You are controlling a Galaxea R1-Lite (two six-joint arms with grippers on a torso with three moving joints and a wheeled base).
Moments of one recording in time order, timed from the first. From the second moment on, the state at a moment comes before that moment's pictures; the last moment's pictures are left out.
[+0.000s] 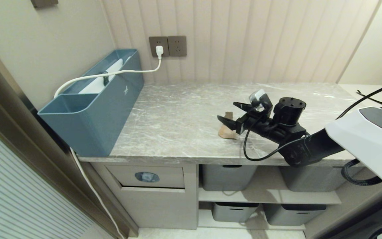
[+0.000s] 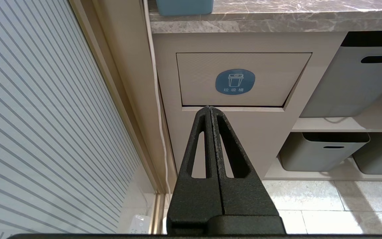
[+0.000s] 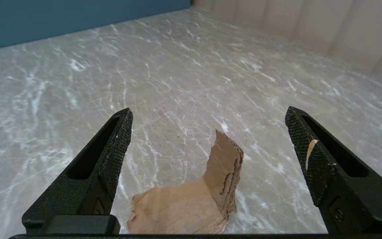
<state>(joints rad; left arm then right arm) 0.00 0.00 0.00 0.01 0.00 0.04 0.28 2.29 -1.33 -1.10 0.48 -0.14</state>
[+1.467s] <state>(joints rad) 0.00 0.00 0.00 0.01 0.00 0.04 0.29 2.37 -1.46 -0.99 0.46 -0.13</state>
